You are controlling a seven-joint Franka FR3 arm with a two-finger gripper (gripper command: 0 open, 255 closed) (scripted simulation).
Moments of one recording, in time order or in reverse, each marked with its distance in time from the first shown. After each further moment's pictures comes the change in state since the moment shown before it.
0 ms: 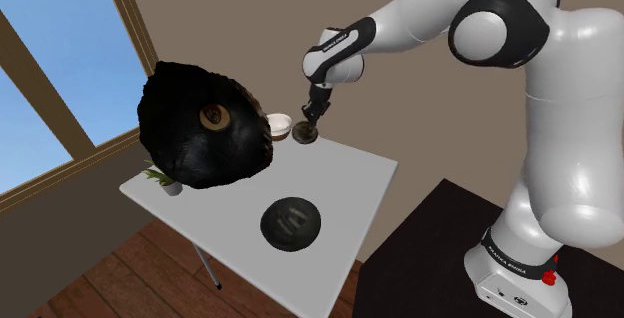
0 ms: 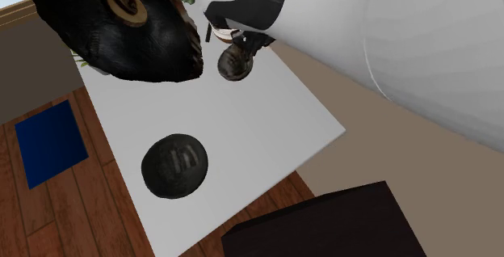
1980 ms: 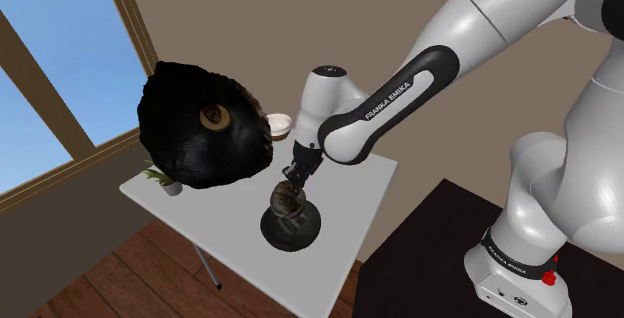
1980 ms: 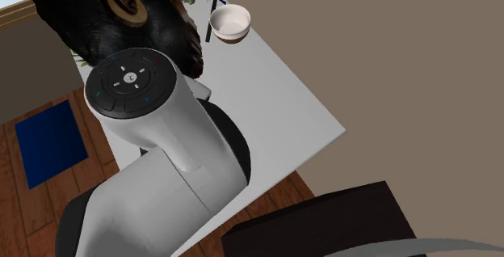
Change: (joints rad) arm 0.368 -0.381 0.161 -0.572 -0.299 0.299 0.679
